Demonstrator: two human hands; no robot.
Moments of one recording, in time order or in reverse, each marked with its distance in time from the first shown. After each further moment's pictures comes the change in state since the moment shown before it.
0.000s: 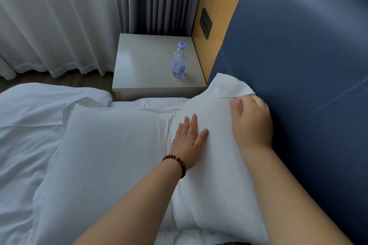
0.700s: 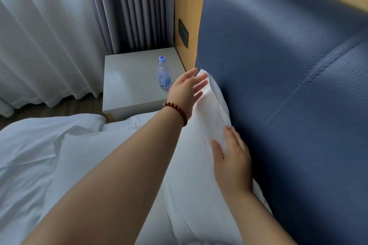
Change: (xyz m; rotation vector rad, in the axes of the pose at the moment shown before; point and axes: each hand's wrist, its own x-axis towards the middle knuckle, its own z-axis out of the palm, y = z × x) left_hand 0.064 0.154 -0.055 -0.991 0.068 0.053; right_hand -0.074 0.012 -0.012 0.206 -0.162 0.287
